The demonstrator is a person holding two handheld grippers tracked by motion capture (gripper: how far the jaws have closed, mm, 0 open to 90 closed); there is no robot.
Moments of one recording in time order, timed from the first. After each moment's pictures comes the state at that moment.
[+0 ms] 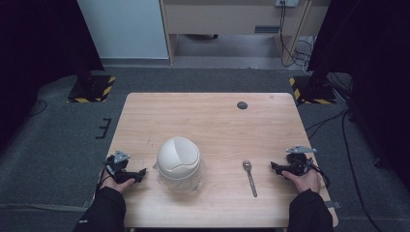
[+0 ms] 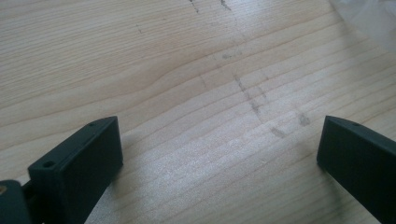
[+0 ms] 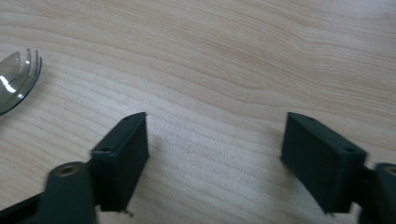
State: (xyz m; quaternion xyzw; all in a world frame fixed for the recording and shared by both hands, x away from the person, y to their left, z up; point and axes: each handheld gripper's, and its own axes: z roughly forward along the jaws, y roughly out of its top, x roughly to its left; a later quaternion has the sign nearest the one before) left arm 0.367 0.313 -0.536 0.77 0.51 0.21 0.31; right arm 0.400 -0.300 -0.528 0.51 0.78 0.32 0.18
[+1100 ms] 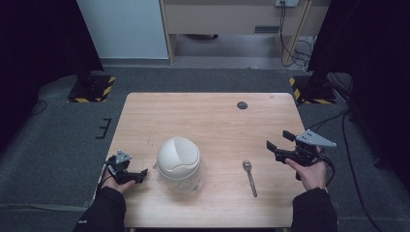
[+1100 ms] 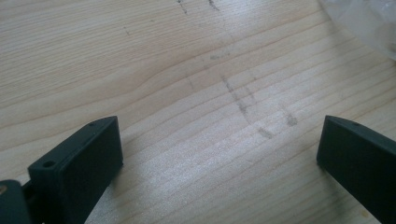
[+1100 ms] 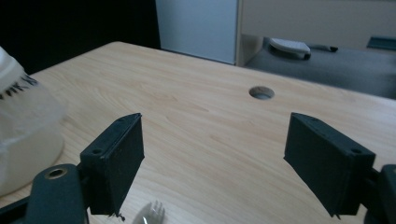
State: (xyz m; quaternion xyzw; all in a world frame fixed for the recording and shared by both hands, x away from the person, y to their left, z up) left arm 0.367 0.309 -0.536 0.78 0.50 0.20 0.32; right arm 0.381 -0.271 -0.426 0.40 0.71 0.53 0.25
